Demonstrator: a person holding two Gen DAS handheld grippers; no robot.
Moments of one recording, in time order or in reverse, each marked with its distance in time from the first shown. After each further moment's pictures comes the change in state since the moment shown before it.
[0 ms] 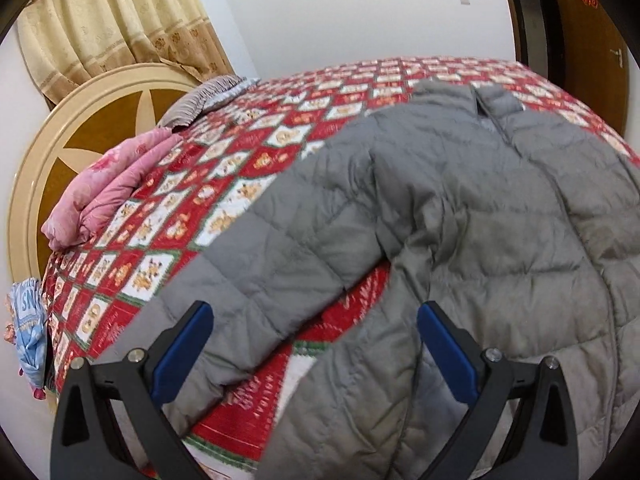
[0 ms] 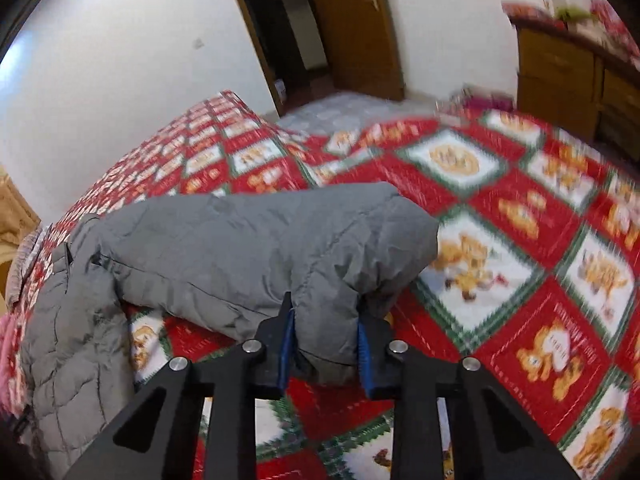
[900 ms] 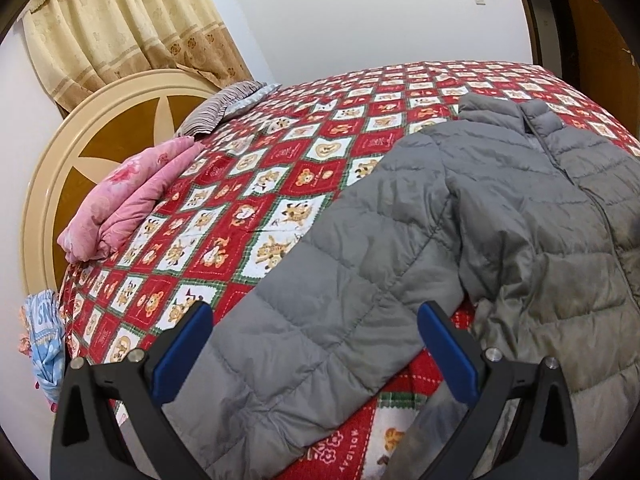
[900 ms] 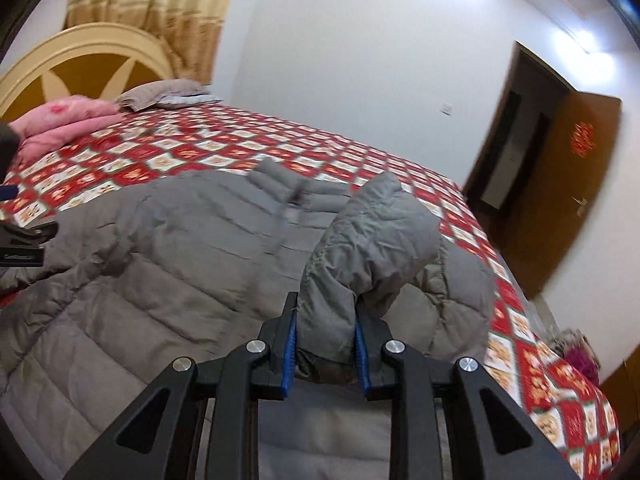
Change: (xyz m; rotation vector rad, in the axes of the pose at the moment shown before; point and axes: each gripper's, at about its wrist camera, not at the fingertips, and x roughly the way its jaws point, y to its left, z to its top) left arm 0.030 0.046 0.026 0.007 -0.012 0.072; right arm -0.044 0.373 -0.101 -0.864 -0.231 0.287
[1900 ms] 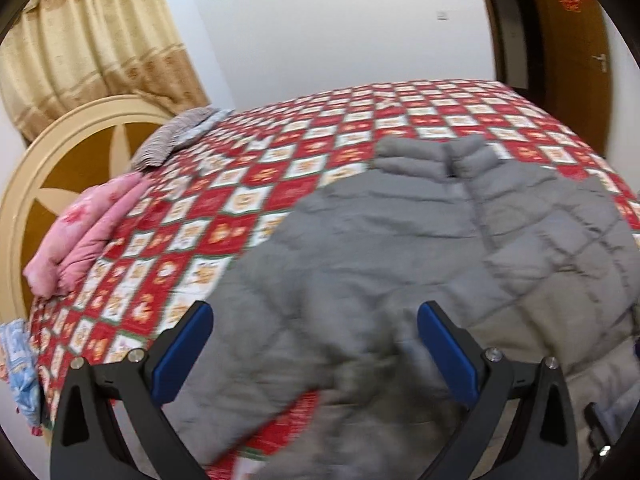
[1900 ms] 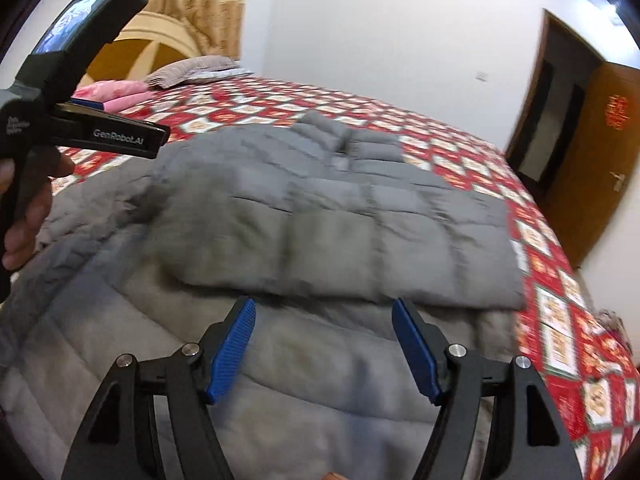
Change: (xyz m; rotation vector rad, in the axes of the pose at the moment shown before) left arm -0.029 -0.098 0.060 0.039 -0.061 -0.156; right arm 0.015 0.000 -0.046 0.045 0.113 0.124
